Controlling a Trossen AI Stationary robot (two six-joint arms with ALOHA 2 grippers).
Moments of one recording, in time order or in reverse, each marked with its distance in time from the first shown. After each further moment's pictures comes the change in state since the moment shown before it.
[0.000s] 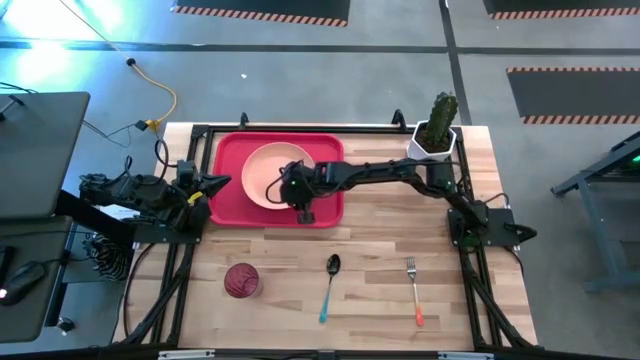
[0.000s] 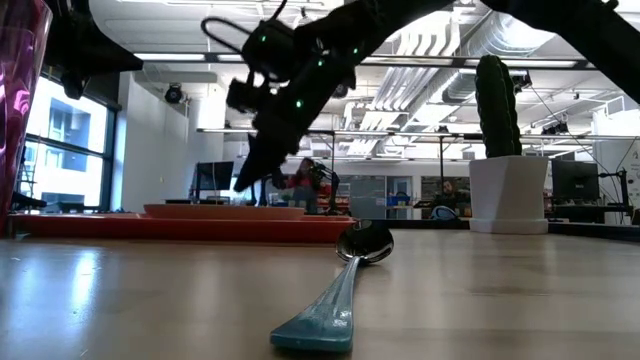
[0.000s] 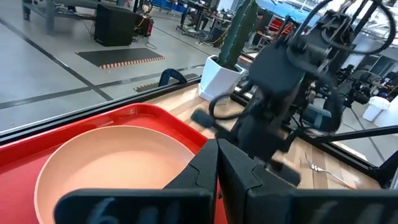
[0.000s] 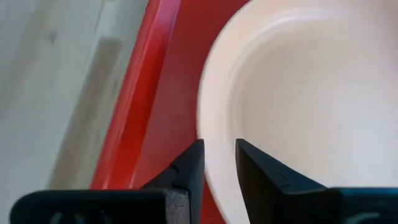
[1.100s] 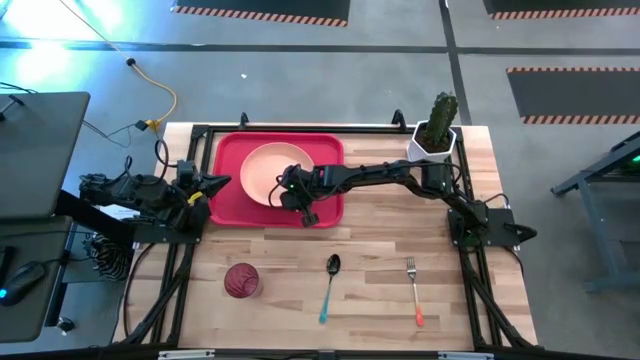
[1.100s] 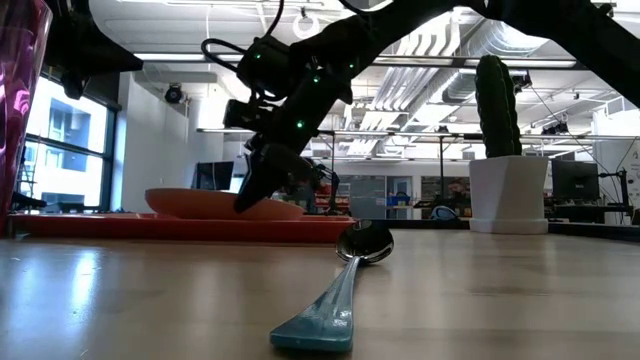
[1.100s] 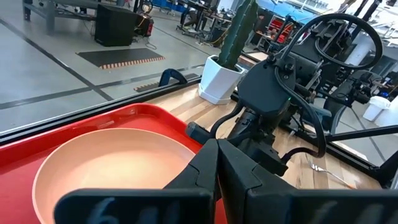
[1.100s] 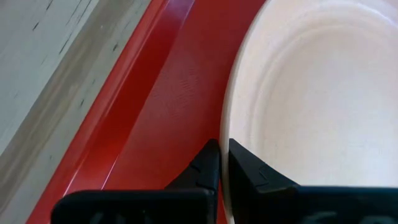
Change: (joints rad) left arm 0.000 0.000 0.000 0.000 -0.001 0.002; right arm -0.002 0.059 0.000 0.018 0.000 -0.243
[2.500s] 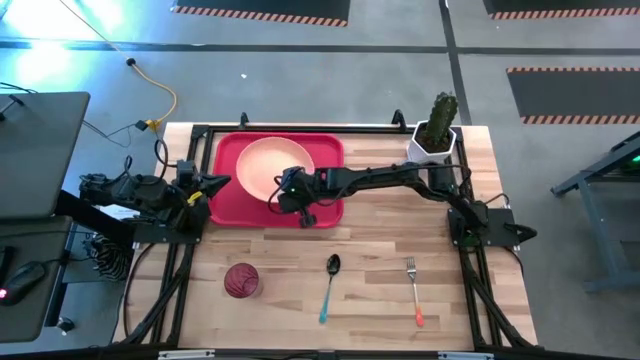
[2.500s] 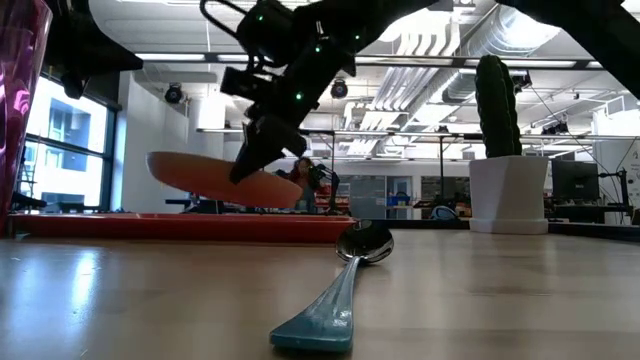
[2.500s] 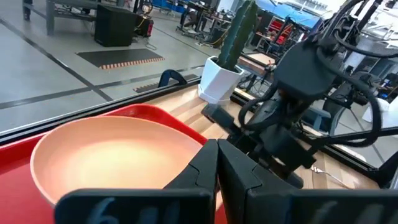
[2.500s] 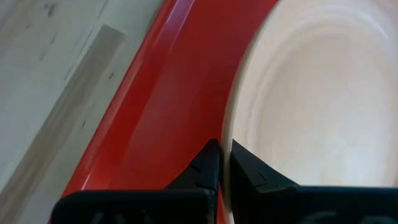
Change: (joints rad) left arm 0.000 0.000 0.001 0.004 0.000 -0.003; right arm 0.045 -0.062 0.001 0.007 0.131 -0.008
